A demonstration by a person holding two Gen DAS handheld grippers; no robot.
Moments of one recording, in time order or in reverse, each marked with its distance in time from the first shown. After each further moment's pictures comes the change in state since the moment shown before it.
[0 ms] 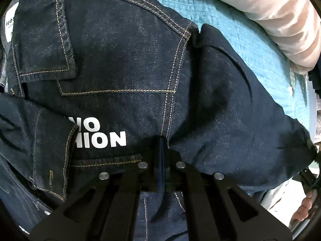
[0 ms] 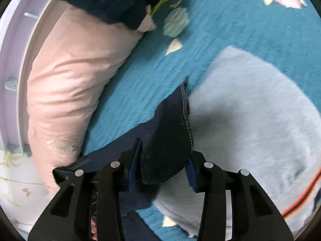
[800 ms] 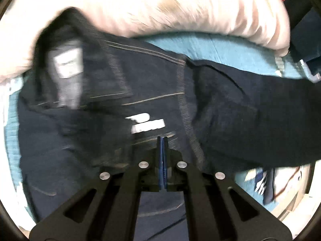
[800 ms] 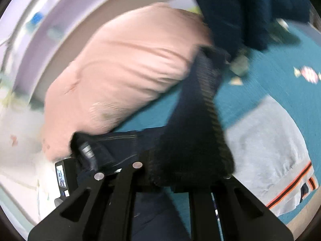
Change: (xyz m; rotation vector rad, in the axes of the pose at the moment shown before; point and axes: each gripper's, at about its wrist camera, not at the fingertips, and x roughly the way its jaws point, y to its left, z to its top) left arm -0.110 -0.002 -0.056 0.186 -0.200 0.144; right arm -0.084 0.157 -0.093 -0.434 -0.132 0.022
